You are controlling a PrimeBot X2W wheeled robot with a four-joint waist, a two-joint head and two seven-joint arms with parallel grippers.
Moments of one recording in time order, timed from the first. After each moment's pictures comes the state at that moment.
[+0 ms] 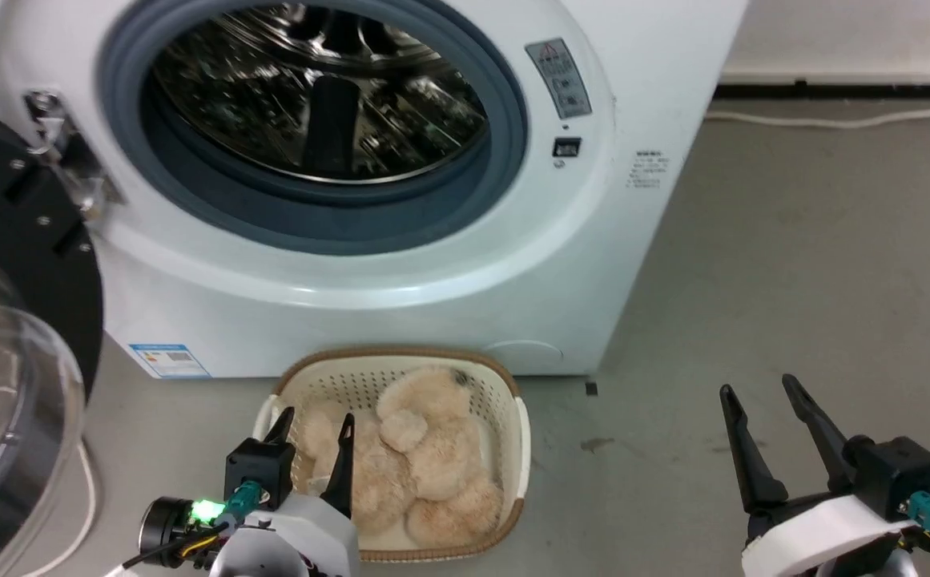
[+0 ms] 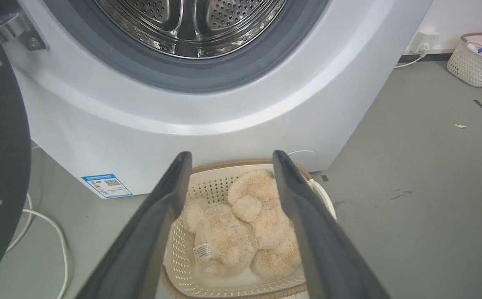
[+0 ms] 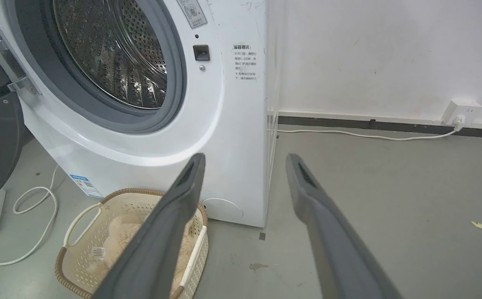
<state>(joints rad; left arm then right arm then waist) -0.08 0.06 -0.11 0.21 -0.03 -0.02 -0.04 0.01 -0.05 -0.01 -0.02 0.11 0.13 -0.07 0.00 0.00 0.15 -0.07</state>
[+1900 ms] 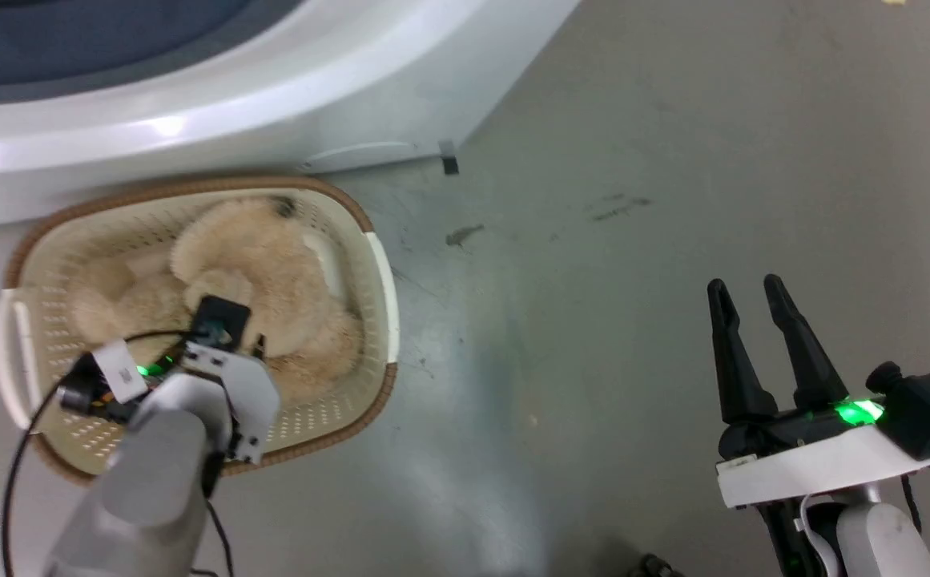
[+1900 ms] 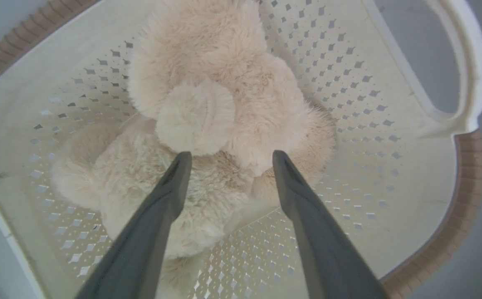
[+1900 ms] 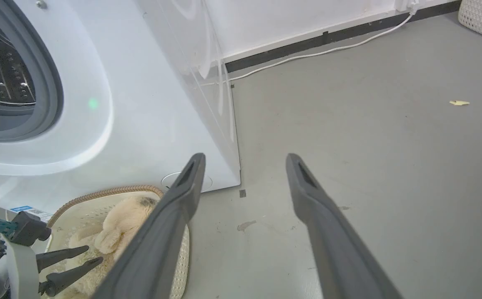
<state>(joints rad) -0.64 0.28 -0.32 0.90 -0.05 0.00 0.03 -0.16 -0.05 0.10 -0.01 0.42 0.13 -0.19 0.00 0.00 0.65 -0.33</state>
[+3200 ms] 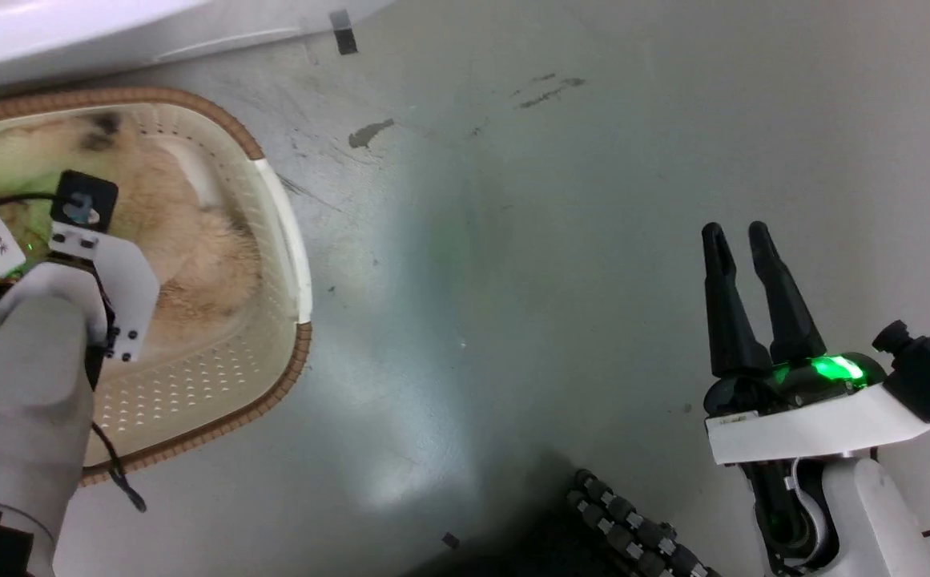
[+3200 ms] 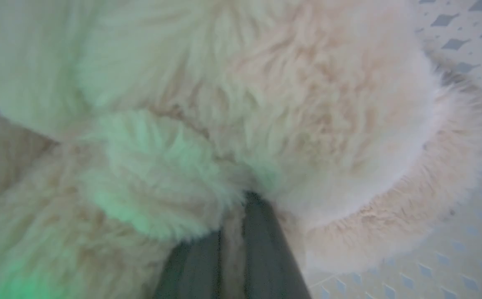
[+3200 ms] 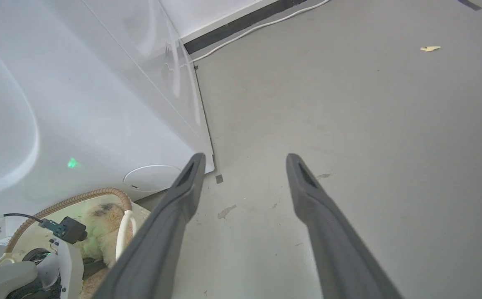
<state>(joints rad) -0.97 0.41 -0.45 1.22 -0.12 0.00 0.08 -0.26 -0.05 0.16 0.02 0.63 0.13 -0.26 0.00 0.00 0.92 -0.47</state>
